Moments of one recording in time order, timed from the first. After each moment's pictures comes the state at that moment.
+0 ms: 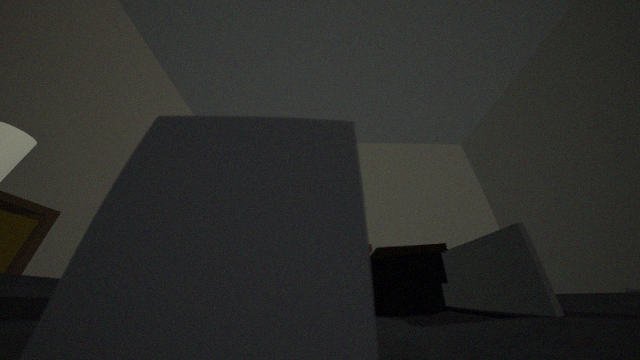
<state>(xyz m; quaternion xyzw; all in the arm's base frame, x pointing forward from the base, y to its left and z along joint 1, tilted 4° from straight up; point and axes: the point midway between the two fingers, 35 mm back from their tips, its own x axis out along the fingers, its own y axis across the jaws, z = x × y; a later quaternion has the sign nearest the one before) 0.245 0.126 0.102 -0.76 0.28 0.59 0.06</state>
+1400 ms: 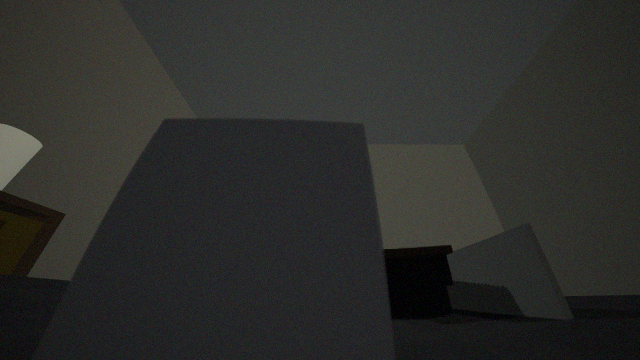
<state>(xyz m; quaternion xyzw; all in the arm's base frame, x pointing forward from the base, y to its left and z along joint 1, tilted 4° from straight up) 0.171 0.195 0.148 -0.69 -0.09 0.44 -0.56</state>
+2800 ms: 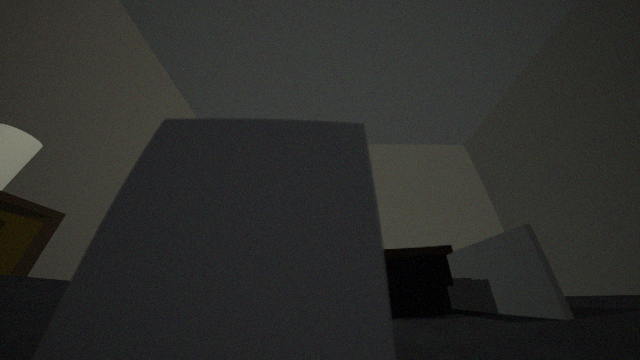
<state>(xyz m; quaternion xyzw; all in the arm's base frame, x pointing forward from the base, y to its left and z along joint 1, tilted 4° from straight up) 0.195 0.168 0.138 -0.81 0.09 0.50 -0.28</state>
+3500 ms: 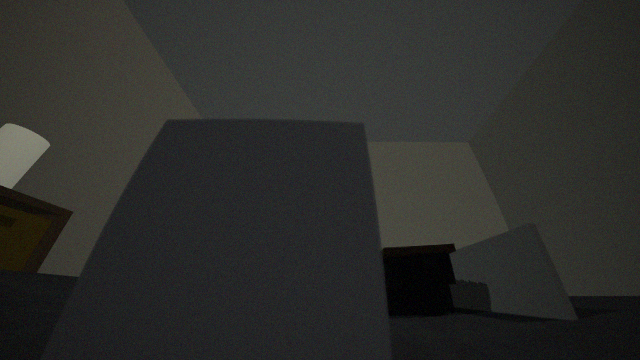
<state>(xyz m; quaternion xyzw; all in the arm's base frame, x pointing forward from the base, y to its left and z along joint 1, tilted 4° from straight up) 0.219 0.129 0.125 -0.80 0.35 0.47 0.11</state>
